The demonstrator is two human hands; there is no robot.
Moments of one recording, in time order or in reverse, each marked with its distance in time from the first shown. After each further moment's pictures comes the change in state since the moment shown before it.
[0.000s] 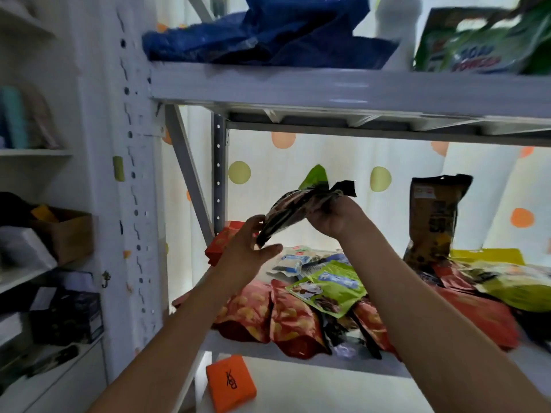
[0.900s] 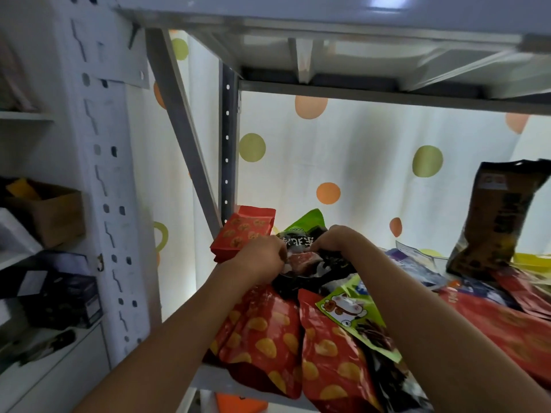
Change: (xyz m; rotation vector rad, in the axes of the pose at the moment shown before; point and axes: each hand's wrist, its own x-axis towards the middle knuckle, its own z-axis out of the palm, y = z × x) left_hand 0.087 -0.090 0.013 0.713 -0.416 -0.140; right_hand 0.115 0.032 -0.085 -2.236 0.328 0.291
